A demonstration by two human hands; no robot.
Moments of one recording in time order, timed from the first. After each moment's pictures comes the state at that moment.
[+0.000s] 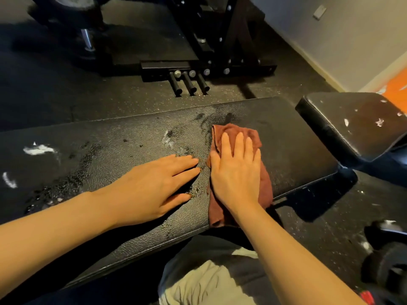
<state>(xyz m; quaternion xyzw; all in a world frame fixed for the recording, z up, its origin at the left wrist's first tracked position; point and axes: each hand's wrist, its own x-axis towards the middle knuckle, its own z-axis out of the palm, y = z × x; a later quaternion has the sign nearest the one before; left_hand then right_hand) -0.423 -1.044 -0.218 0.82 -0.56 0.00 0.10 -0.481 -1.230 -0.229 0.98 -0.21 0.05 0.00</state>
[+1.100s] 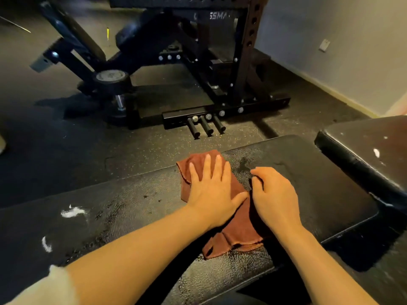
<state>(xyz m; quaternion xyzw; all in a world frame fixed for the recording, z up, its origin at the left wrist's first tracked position) -0.385 -1.161 -0.215 0.94 -0.33 -0.09 0.03 -0.455 -1.278 -0.196 0.94 -0.23 0.15 -0.22</state>
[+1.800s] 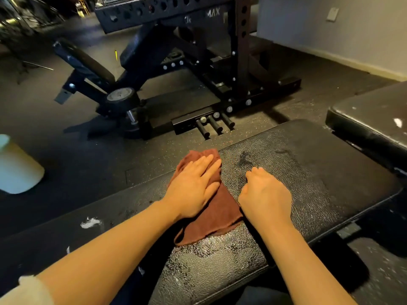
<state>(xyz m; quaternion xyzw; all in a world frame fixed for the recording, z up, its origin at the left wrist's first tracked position) -0.344 -1.116 -0.223 0.89 -0.45 -0.01 0.03 -0.464 -1.255 -0.188 0.95 -0.26 0.06 -0.16</state>
